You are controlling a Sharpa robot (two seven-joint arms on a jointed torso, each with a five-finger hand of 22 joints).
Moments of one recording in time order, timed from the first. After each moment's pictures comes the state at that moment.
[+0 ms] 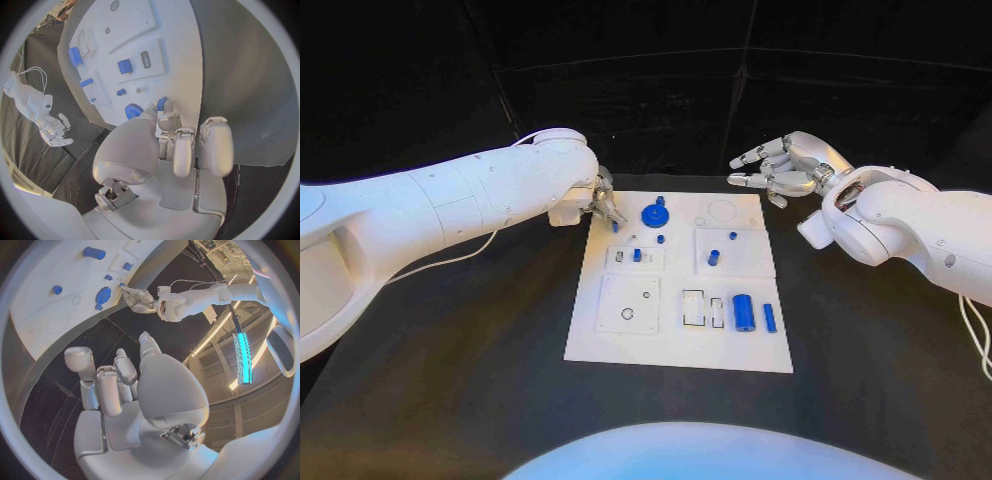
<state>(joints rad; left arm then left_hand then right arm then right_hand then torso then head) 1.35 -0.50 -0.12 1.02 -1.05 0.27 -0.60 1.30 0.10 0.04 0.20 0.05 0.94 0.07 0.46 0.49 1.26 0.00 1.11 0.95 1.47 -0.06 1.57 1.31 0.06 1.47 0.05 1.40 1.31 1.30 -0.77 -0.09 1.38 -0.76 -0.31 0.17 1.34 0.02 -0.14 0.15 0.28 0.88 0.17 0.09 0.07 1.28 0.09 1.25 1.22 1.47 0.02 1.49 1.31 0.12 1.21 0.12 1.23 0.87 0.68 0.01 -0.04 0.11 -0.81</state>
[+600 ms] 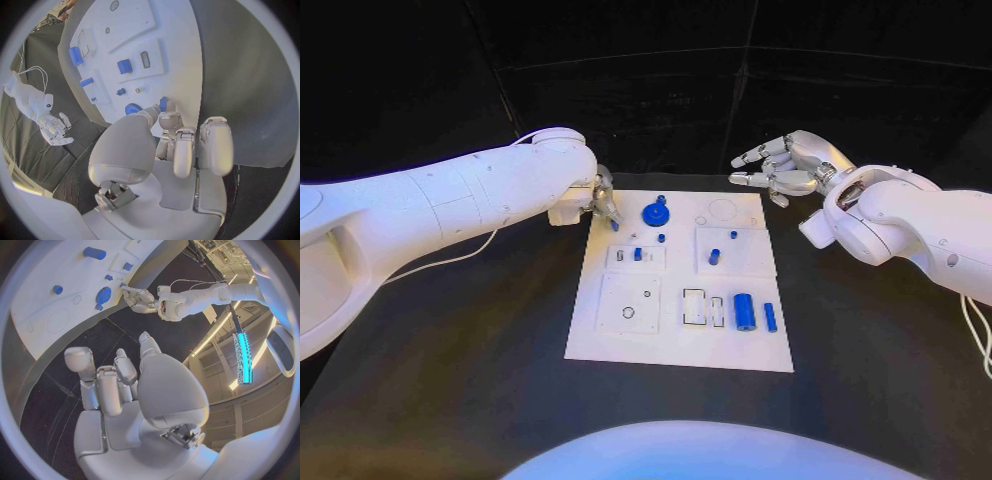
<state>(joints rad) 1.35 -0.52 -0.12 1.03 -1.04 0.26 -0.60 1.29 0.02 0.38 0.16 0.06 0.92 0.07 0.51 0.53 1.26 -0.01 1.09 0.92 1.47 -0.07 1.57 1.31 0.06 1.46 0.04 1.40 1.31 1.30 -0.77 -0.09 1.38 -0.76 -0.31 0.17 1.34 0.02 -0.14 0.15 0.28 0.88 0.17 0.09 0.07 1.28 0.09 1.25 1.22 1.47 0.02 1.49 1.31 0.12 1.21 0.12 1.23 0.87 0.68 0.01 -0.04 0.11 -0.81</state>
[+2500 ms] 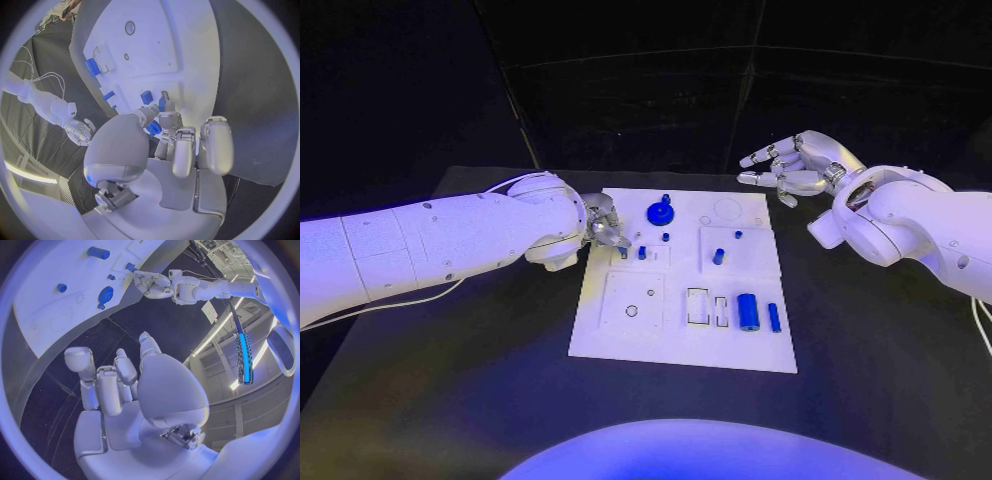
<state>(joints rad) 1.28 -0.78 -0.12 1.47 -1.06 -0.03 -0.59 1.19 -0.05 0.58 0.11 0.05 0.90 0.07 0.58 0.57 1.27 -0.01 1.07 0.89 1.47 -0.07 1.57 1.31 0.06 1.46 0.04 1.38 1.31 1.30 -0.78 -0.09 1.37 -0.76 -0.30 0.17 1.34 0.02 -0.14 0.15 0.28 0.88 0.17 0.09 0.07 1.28 0.09 1.25 1.22 1.47 0.02 1.49 1.31 0.12 1.21 0.12 1.23 0.87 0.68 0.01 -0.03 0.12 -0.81</state>
